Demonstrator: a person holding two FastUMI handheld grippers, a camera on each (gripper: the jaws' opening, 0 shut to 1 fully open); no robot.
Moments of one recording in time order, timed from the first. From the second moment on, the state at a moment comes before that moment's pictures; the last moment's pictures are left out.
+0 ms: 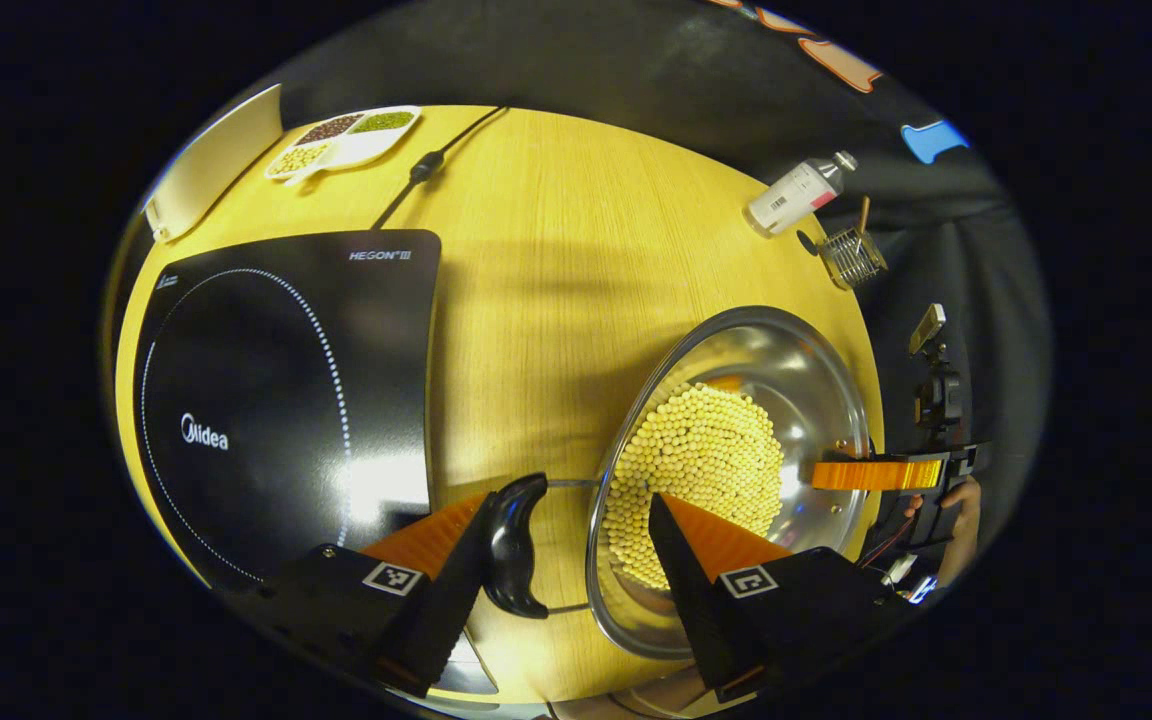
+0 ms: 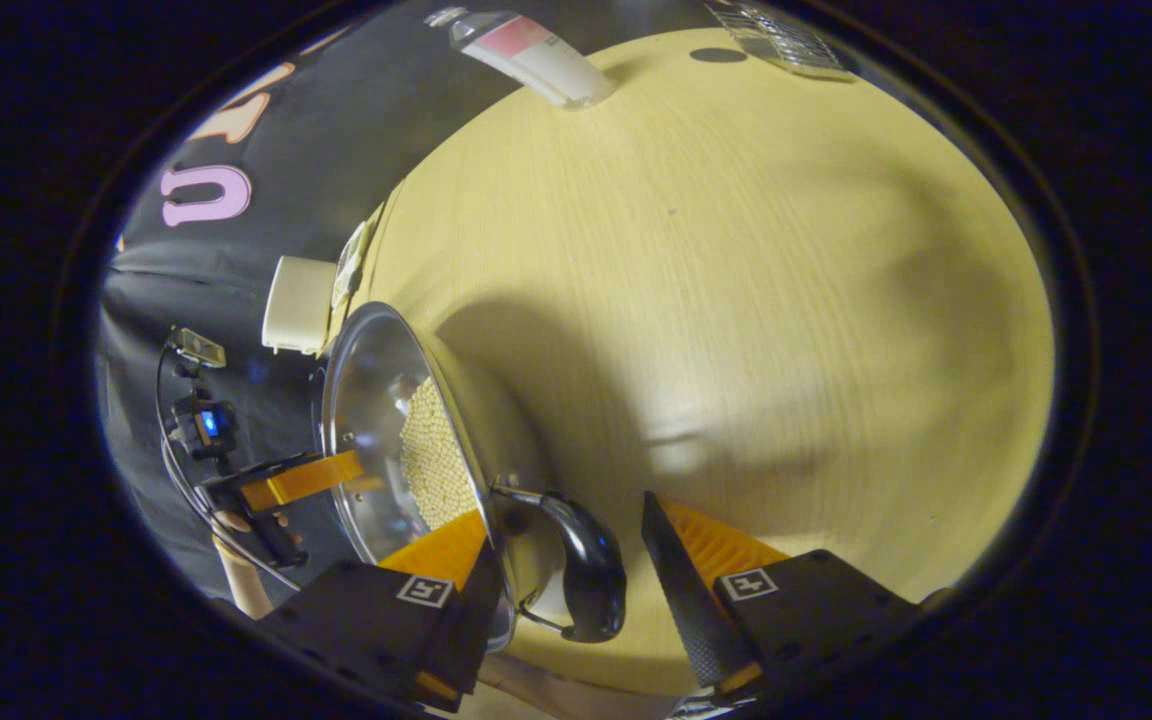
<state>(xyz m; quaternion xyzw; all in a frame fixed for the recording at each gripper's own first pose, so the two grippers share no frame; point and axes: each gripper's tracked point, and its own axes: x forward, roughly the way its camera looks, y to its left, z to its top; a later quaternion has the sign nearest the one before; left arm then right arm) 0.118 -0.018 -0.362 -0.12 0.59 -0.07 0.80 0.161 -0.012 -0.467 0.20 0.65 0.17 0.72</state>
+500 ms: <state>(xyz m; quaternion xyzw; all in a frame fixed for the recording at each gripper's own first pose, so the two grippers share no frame) 0.119 -0.006 -0.378 -0.06 0.62 -0.07 0.78 0.161 -0.002 -0.468 0.22 0.66 0.19 0.70</state>
